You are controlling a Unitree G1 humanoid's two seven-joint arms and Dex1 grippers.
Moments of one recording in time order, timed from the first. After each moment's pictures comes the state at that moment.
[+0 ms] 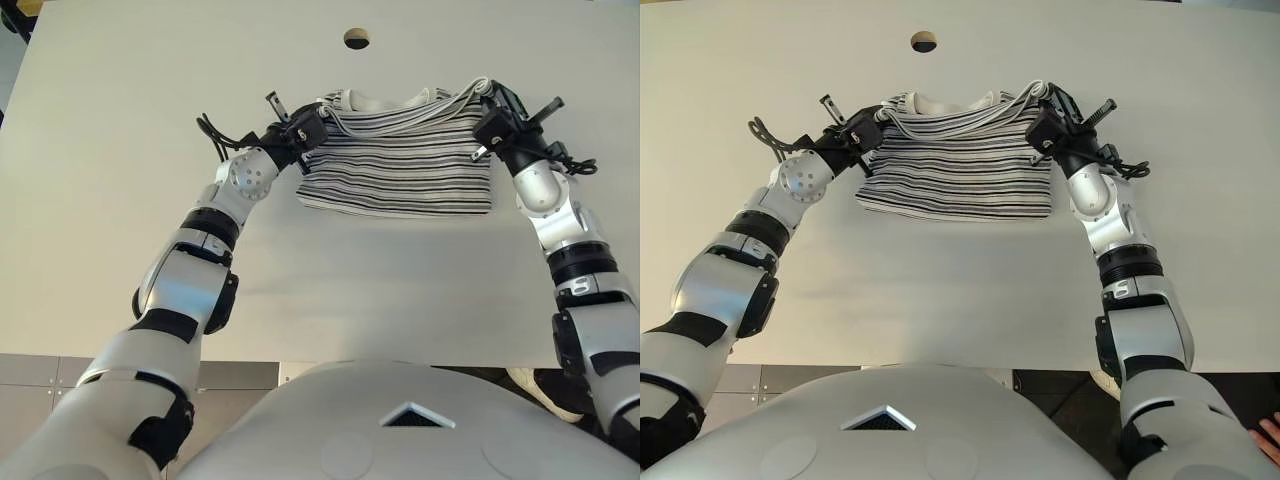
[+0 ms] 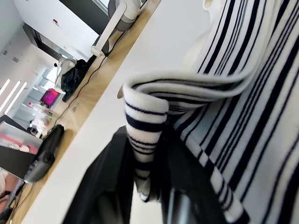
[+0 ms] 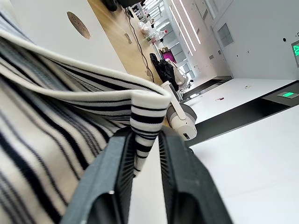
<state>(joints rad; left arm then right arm) -0.69 0.26 -0.34 1.22 0.42 -0.61 -0.13 -0.47 -0.45 0.21 0.81 -0.53 -0.48 -0.05</state>
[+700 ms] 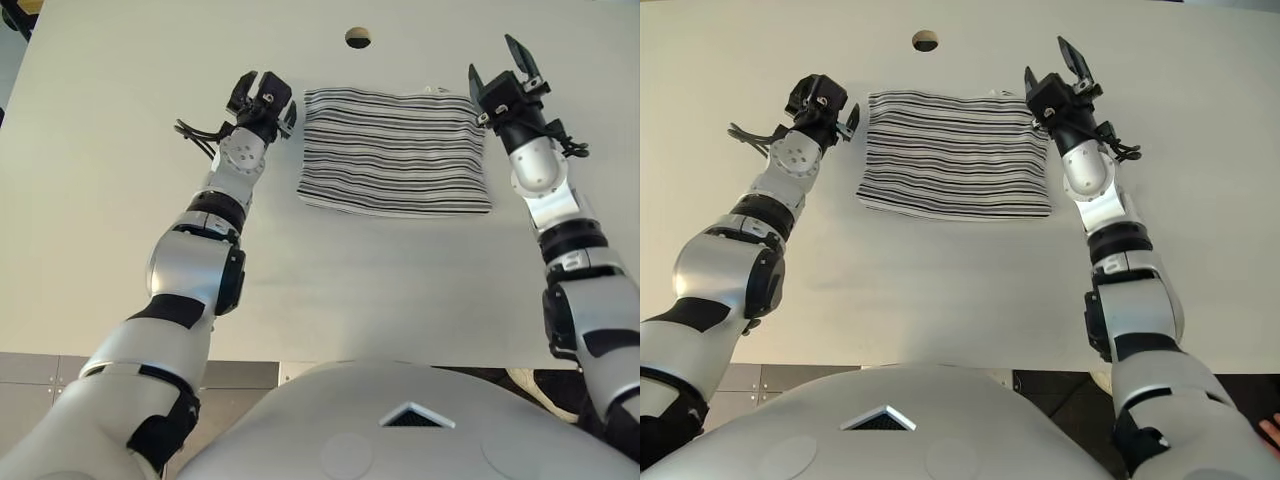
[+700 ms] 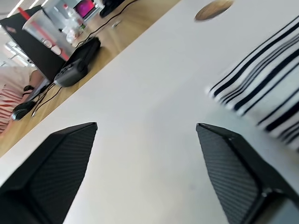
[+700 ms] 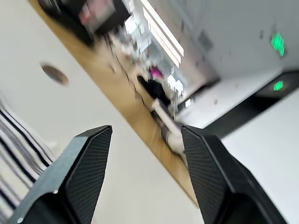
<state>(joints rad) -0.78 0.24 -0.14 1.33 0.30 -0.32 0.00 -0.46 -0.44 0.19 0.72 -0.41 -0.63 0.01</state>
